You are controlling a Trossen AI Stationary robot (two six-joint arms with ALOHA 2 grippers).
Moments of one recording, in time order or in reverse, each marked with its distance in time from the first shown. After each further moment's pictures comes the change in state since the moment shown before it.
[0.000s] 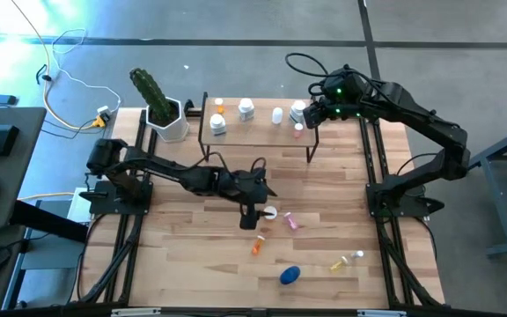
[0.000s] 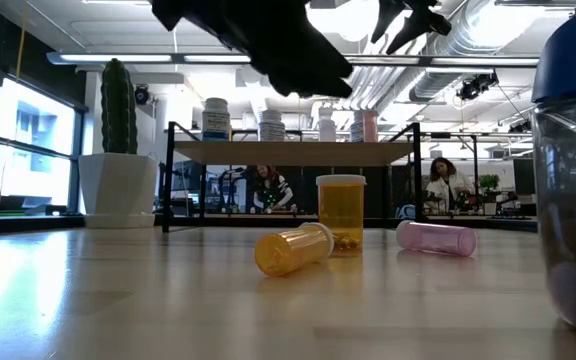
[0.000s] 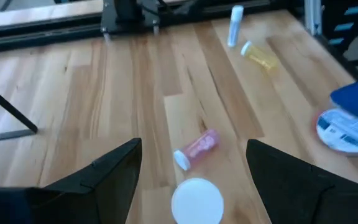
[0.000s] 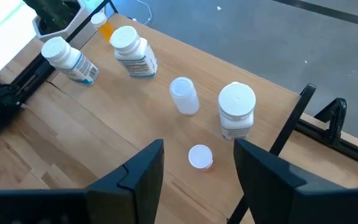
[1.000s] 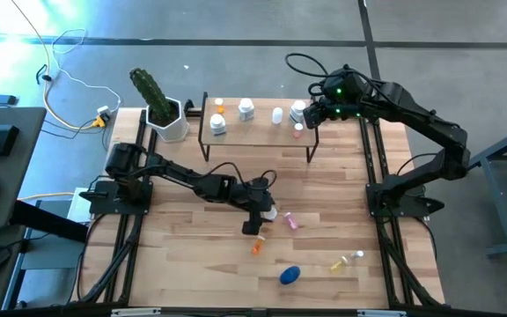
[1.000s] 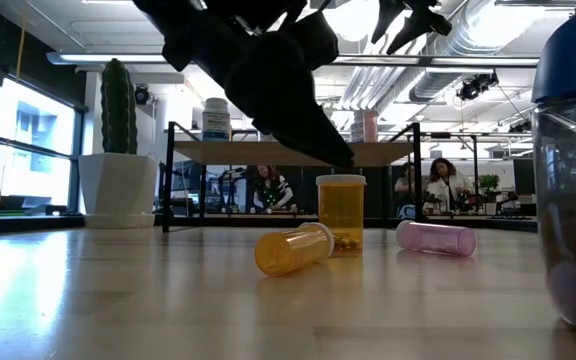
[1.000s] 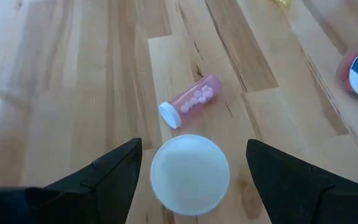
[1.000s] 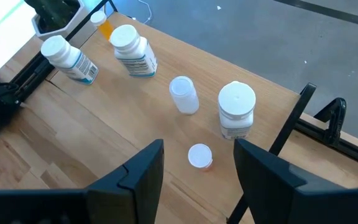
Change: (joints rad) left arm -0.007 0.160 0.001 0.008 0.016 -0.012; right arm 0.000 0.000 0.000 -0.002 0.001 -0.003
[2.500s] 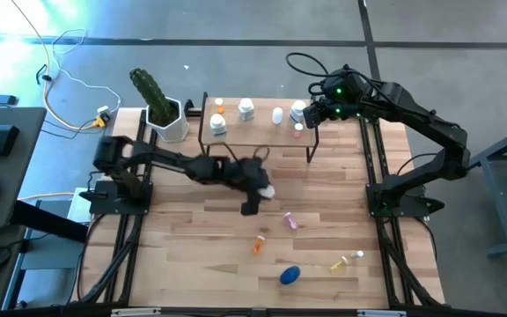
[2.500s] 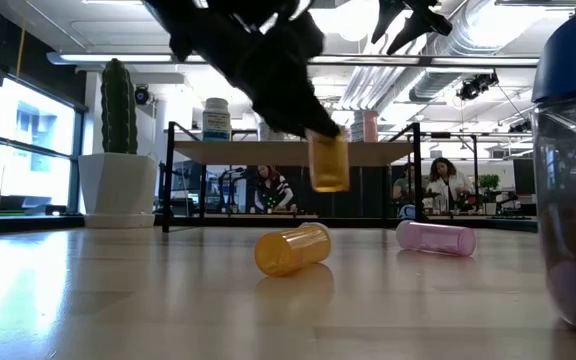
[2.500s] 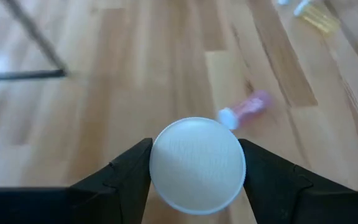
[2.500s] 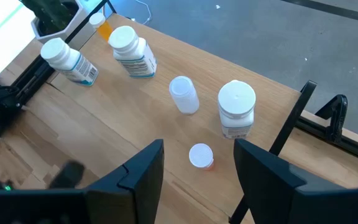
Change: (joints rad) left arm 0.122 -0.131 -0.001 -0.110 0.017 -0.010; right arm 0.000 0.000 0.000 -0.001 0.000 0.020
